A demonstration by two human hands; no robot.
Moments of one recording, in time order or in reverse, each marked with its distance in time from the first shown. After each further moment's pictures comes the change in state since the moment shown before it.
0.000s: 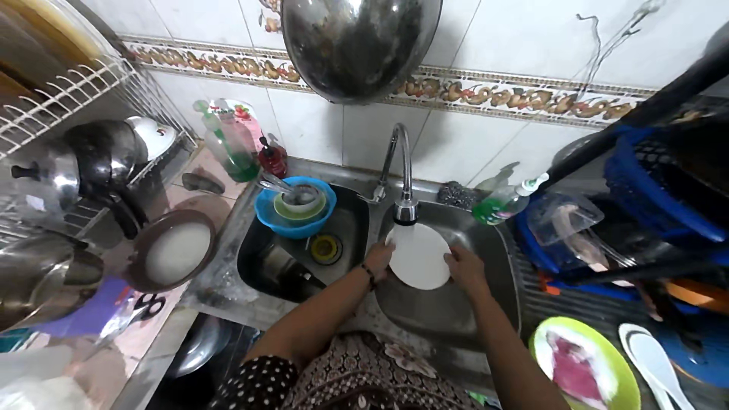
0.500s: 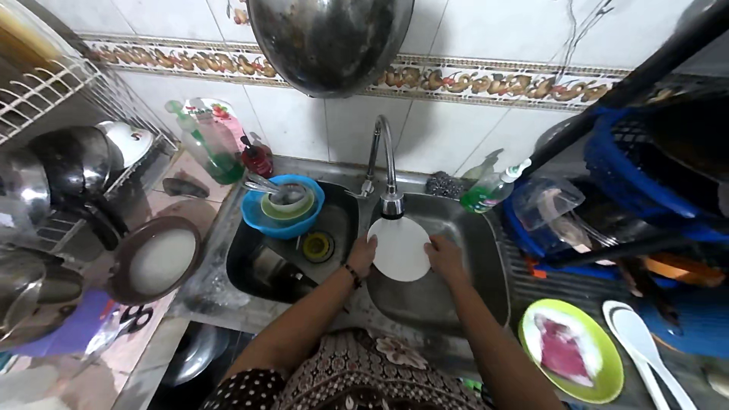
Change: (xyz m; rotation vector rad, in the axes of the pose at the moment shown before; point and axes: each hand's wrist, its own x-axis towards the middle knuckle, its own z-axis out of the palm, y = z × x) left_hand 0.001 -0.007 -0.012 0.098 0.076 0.070; right_hand 0.003 -0.008 0.012 -0.001 -0.024 -0.027
